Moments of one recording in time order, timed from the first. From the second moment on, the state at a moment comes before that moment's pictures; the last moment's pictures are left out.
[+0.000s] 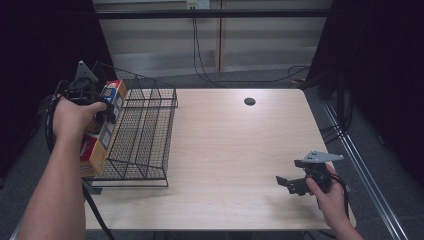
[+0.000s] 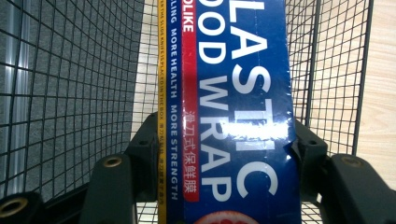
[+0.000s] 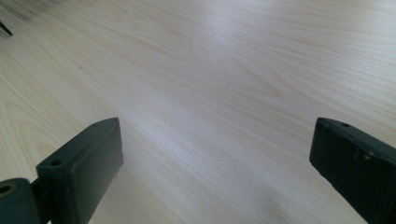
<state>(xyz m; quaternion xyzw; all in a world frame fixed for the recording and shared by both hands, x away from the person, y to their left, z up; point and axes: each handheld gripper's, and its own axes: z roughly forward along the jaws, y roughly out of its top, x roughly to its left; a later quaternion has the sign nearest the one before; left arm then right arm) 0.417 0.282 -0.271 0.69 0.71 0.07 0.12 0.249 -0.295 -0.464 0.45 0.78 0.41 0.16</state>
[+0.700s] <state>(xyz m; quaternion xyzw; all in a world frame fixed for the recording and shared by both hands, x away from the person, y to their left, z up) 0.427 0.283 -0.284 0.68 0.72 0.07 0.11 0.249 -0.295 -0.464 0.45 0.78 0.41 0.16</state>
